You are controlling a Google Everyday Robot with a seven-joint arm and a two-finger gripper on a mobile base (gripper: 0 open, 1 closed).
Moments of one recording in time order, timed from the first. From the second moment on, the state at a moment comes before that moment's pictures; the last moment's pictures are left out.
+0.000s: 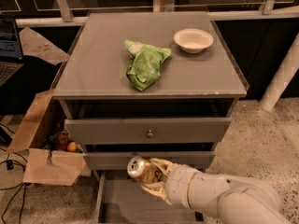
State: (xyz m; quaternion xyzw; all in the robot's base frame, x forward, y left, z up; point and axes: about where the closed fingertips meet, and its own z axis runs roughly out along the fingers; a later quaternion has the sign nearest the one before) arm 0.387 -0.018 0.689 -0.52 0.71 0.14 0.46
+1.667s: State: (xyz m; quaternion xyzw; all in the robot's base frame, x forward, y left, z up) arm 0.445 -0.024 0.845 -0.62 0.60 0.05 0.50
